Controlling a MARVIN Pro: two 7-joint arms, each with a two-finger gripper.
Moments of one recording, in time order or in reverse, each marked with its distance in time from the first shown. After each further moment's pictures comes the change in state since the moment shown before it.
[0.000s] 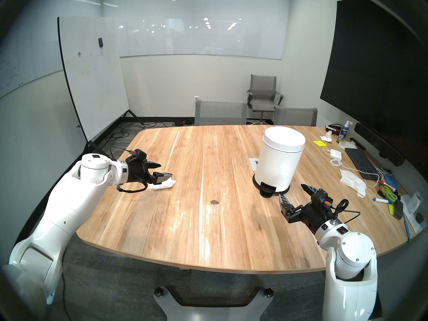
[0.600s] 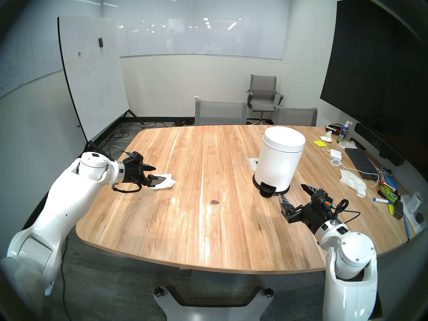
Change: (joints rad) left arm -0.097 -0.010 0.076 0.153 0.091 -0.049 -0.056; right arm 0.000 0.000 0.000 0.000 0.000 0.000 0.000
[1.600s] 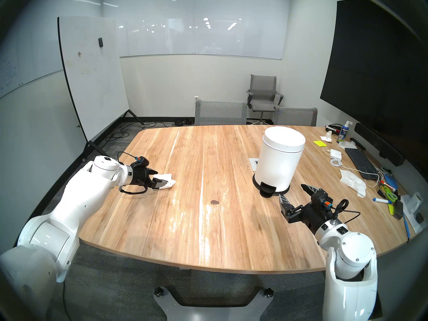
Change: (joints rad) left arm -0.161 -0.122 0.081 0.337 0.100 -0.125 -0.003; right arm 0.000 0.000 0.000 0.000 0.000 0.000 0.000
